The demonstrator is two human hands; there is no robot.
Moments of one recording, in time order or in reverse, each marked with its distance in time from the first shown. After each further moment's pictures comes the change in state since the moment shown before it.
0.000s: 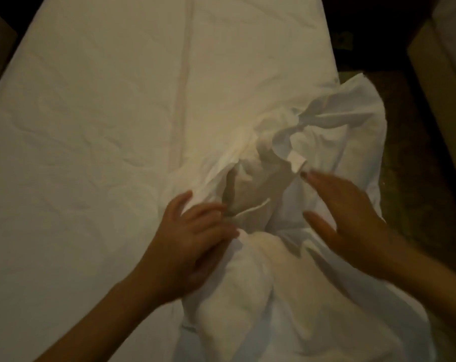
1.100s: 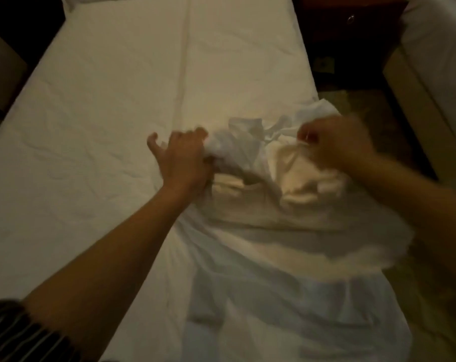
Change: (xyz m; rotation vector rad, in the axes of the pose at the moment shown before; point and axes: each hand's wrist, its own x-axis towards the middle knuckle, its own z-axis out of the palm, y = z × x) left_hand 0.104 -0.031 0.001 0.438 0.205 -0.534; right_hand 0.079 0.008 -0.072 -0.375 0.102 0.087
